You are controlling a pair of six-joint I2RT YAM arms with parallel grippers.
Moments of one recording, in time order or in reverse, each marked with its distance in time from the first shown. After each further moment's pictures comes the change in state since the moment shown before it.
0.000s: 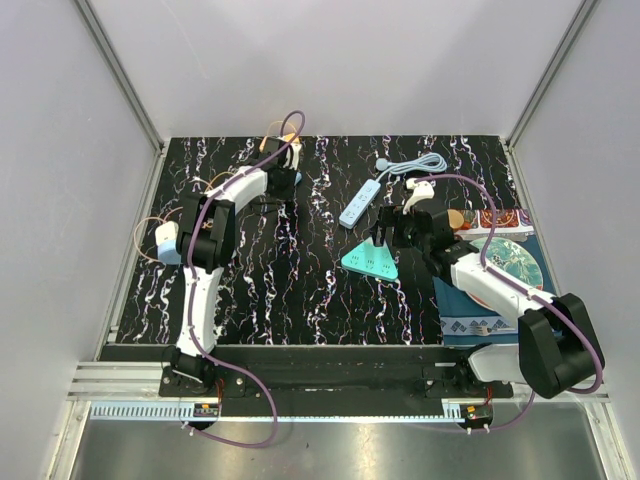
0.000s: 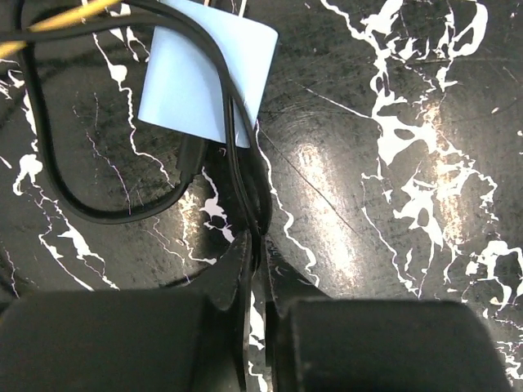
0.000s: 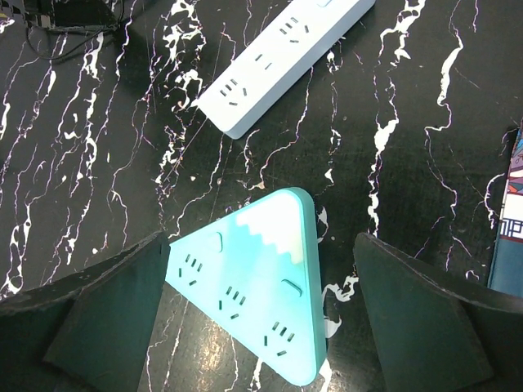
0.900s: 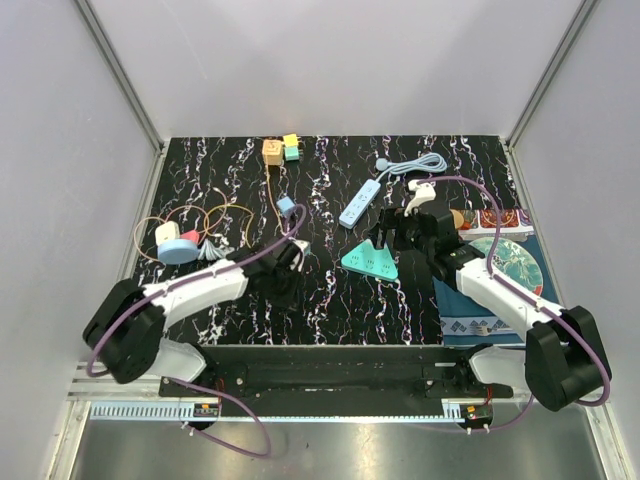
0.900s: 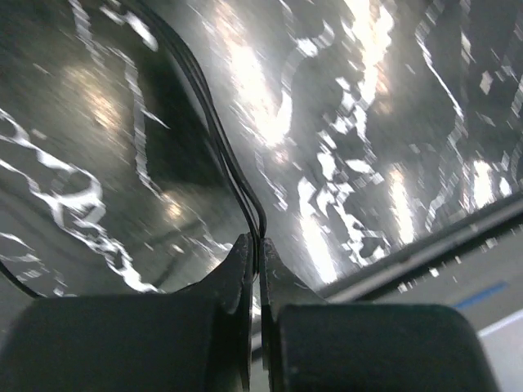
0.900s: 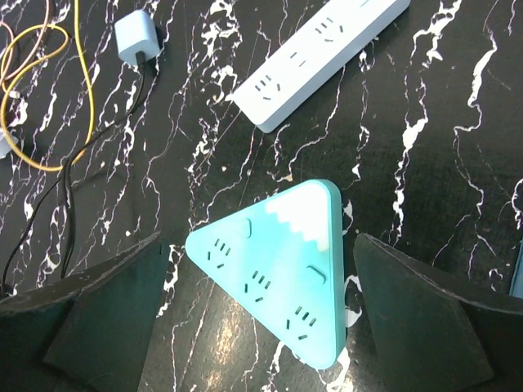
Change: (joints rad) left arm -0.394 -0.889 -1.056 -0.051 0.052 -0.383; right arm 0.000 -0.067 -0.018 -0.013 -0.069 0.013
